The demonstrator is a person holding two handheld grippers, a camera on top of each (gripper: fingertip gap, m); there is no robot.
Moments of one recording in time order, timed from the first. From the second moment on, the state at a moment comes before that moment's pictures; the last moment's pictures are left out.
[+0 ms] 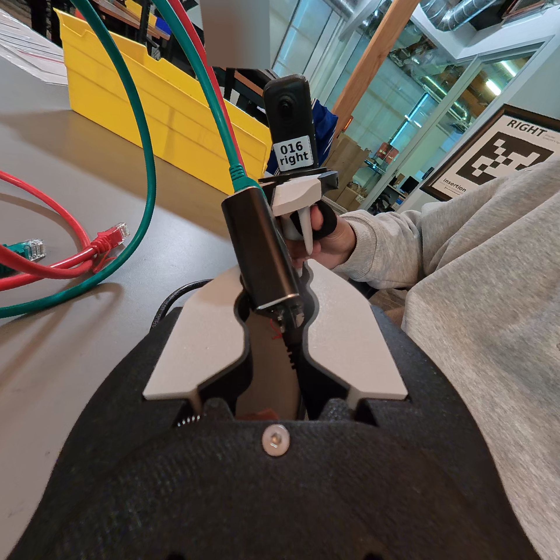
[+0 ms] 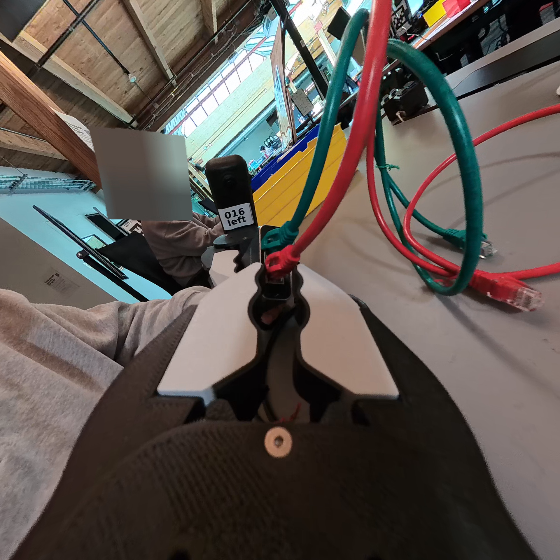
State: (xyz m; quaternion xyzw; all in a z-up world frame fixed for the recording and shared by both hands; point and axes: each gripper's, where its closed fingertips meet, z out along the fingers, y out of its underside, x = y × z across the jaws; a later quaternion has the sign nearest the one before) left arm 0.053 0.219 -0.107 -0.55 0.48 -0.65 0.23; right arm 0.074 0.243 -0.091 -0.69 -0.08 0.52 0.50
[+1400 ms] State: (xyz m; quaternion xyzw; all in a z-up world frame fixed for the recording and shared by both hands) left arm 0.049 0.229 -0.103 -0.55 0.41 -0.70 0.17; right arm 0.053 0.234 -0.099 -0.71 -0.14 0.50 0.49
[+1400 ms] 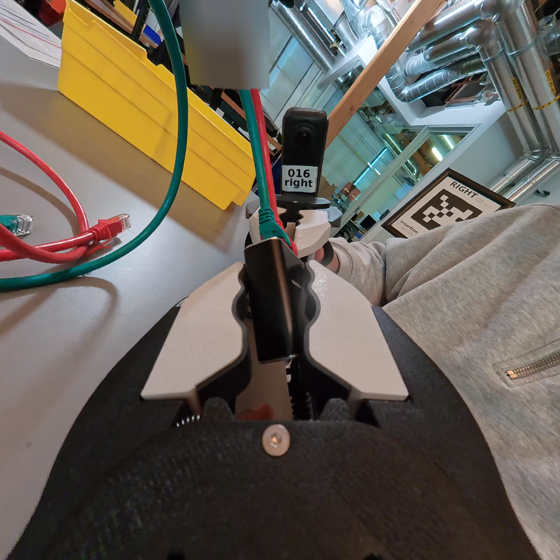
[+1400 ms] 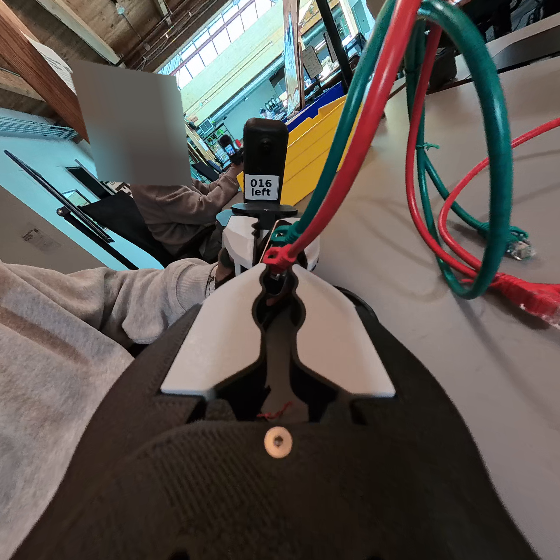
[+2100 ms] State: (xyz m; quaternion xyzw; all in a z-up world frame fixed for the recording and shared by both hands) left arm 0.050 0.226 -0.104 -0.55 0.43 -0.69 0.19; right arm 0.054 0.237 -0.098 -0.70 -0.11 0.53 0.47
